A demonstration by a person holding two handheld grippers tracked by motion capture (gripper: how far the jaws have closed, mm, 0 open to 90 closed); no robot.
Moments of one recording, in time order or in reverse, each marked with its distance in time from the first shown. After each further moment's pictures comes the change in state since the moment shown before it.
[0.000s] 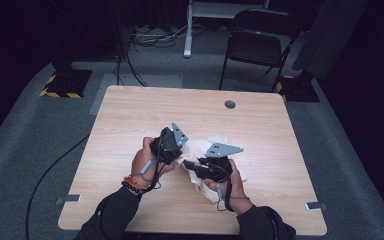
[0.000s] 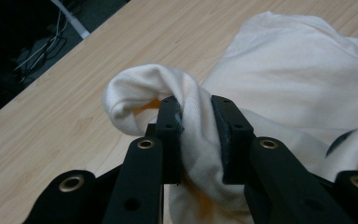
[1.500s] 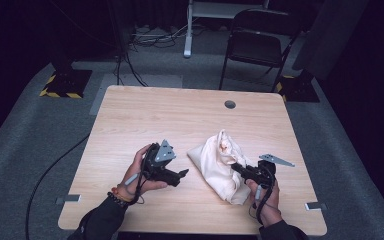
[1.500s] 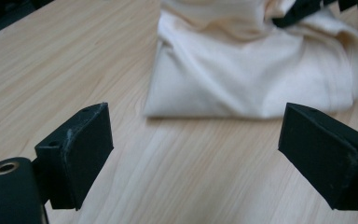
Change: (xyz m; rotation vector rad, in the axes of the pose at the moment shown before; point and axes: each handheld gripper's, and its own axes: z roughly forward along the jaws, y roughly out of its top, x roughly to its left) left arm 0.005 -0.076 -0.007 -0.145 -0.300 -0.030; right arm -0.083 -0.089 -0.071 -0.078 -0.285 0.457
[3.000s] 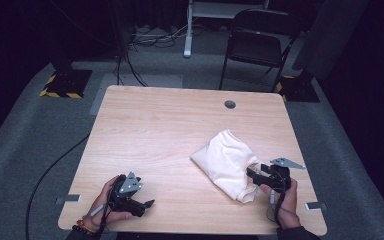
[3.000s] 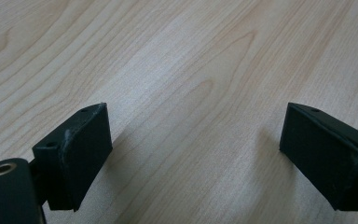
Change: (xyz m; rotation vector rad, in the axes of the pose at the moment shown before) left arm 0.007 -0.121 -0.022 0.130 -0.043 -0.073; right arm -0.045 -0.007 -0.022 0.085 -0.196 -0.181
